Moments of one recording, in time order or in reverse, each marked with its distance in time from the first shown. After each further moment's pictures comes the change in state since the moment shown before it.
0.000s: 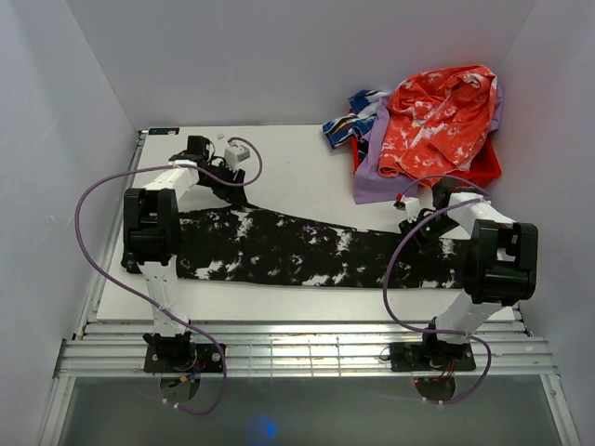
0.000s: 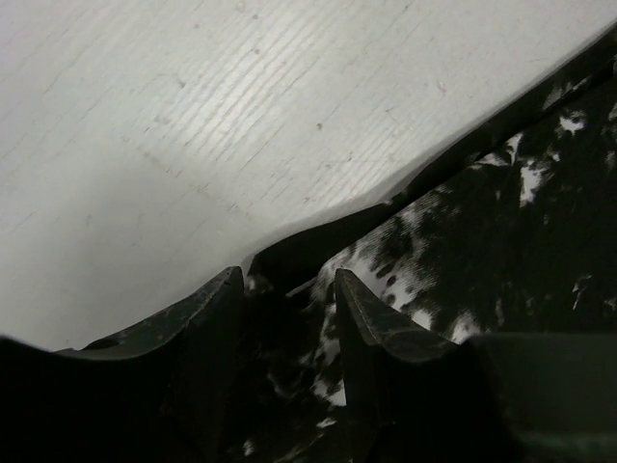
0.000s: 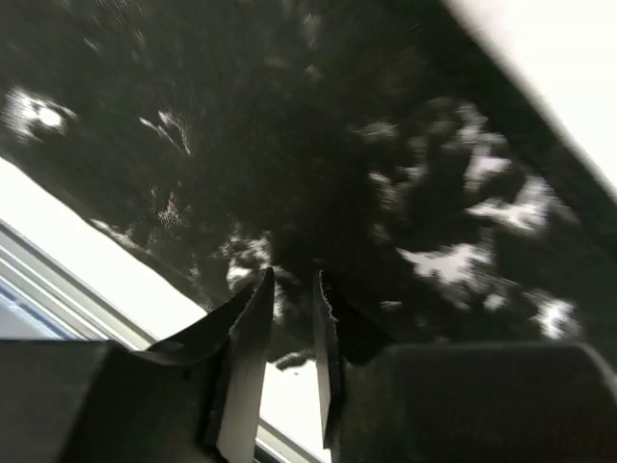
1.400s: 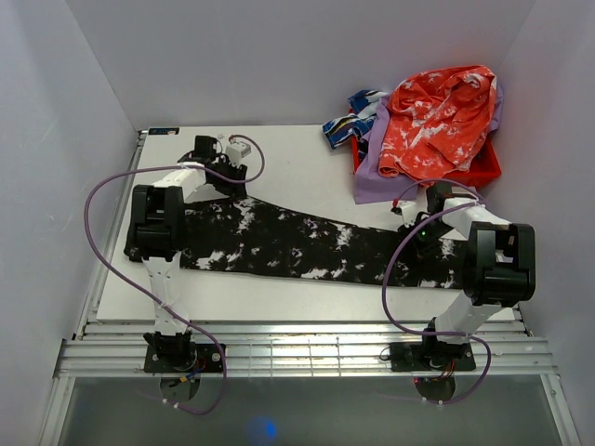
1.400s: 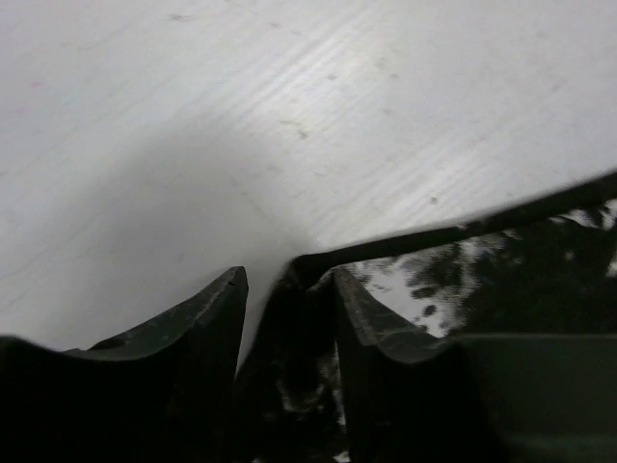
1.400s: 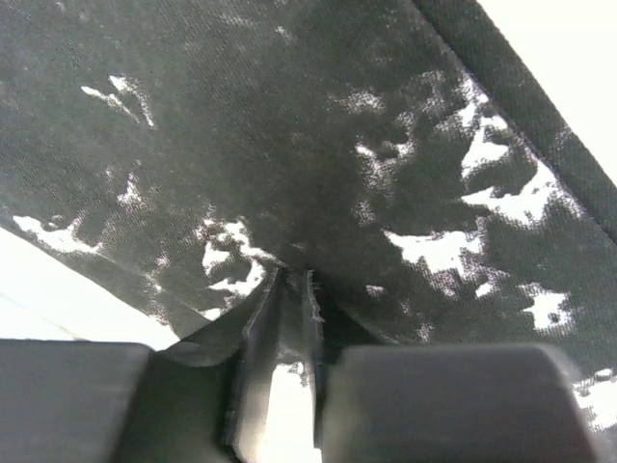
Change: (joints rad) left arm -0.050 0.064 0.006 0.161 -0.196 -0.157; right arm 0.053 -0.015 -0.099 0.118 0.144 0.040
